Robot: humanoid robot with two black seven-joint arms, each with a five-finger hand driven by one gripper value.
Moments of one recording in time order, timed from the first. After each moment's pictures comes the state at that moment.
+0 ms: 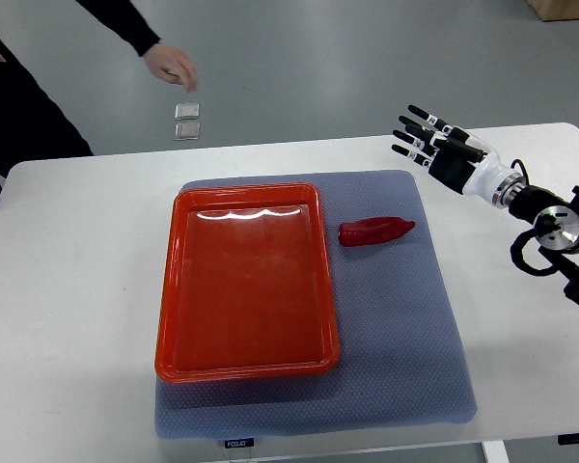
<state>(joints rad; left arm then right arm) -0.02 0.00 0.07 -0.18 0.12 0.02 -0.02 0.79 -0.31 0.57 0.57 0.14 0.51 0.11</state>
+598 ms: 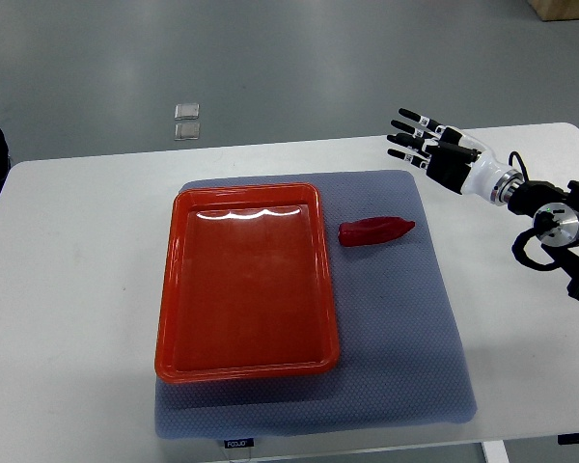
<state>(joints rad) -0.02 0.00 0.07 -0.17 0.12 0.03 -0.03 0.82 -0.31 0.58 0.57 -0.02 0.51 0.11</state>
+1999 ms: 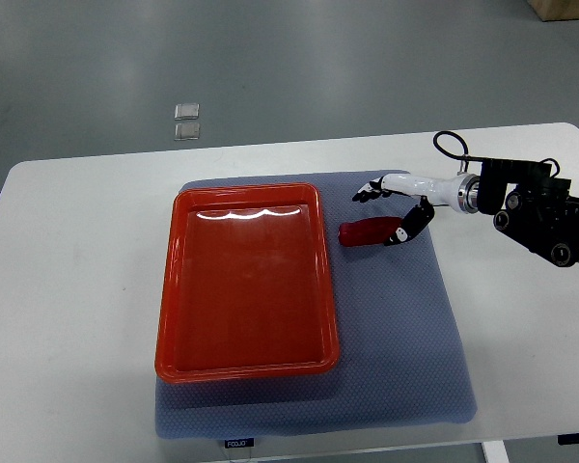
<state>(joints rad) -0.02 0.00 0.07 -0.17 0.12 0.03 -0.03 0.95 -0.33 0.27 0.68 -1.36 0.25 0.32</state>
